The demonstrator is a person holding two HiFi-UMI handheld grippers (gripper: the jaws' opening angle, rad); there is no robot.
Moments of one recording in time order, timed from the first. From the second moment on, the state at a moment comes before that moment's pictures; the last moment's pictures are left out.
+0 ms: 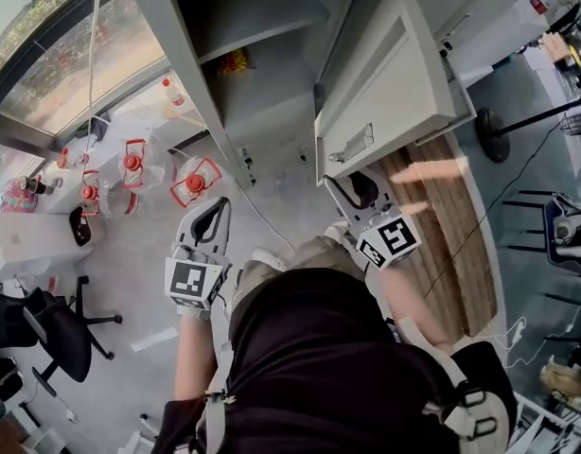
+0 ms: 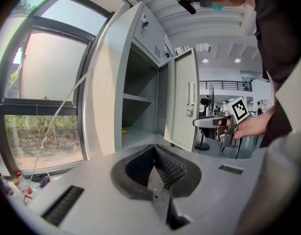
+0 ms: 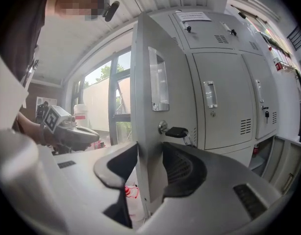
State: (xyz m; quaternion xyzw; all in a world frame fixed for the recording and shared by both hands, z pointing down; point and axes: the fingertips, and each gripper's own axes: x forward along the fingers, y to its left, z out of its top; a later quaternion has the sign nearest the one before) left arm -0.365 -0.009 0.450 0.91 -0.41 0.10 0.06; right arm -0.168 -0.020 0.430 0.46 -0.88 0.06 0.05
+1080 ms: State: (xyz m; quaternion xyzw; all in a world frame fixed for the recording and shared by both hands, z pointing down) left arm -0.489 0.022 0.447 0.85 -0.52 0.07 0.06; right arm -0.310 -0.074 0.422 0.38 -0.92 0.03 0.06
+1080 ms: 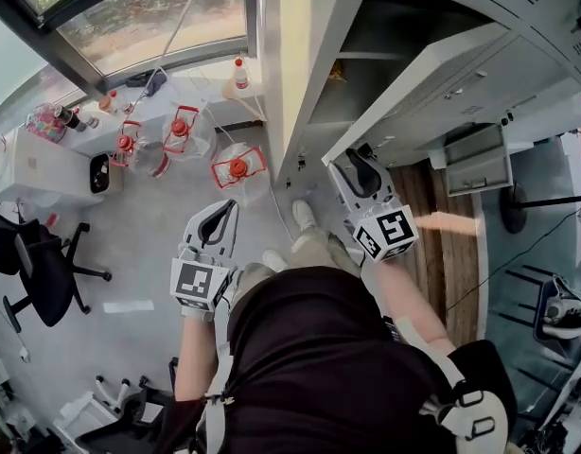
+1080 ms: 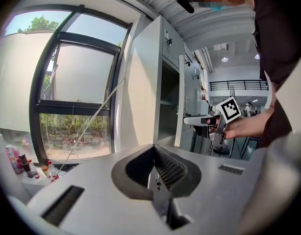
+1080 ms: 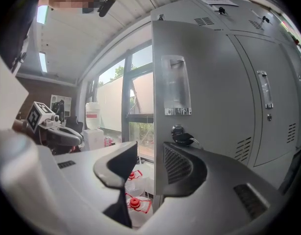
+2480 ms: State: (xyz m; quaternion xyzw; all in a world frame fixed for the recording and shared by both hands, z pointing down) left arm -0.526 -0.006 0.446 0.80 -0.59 0.07 0.07; right arm -0.365 -0.160 0.425 0.33 -0.94 0.03 0.07
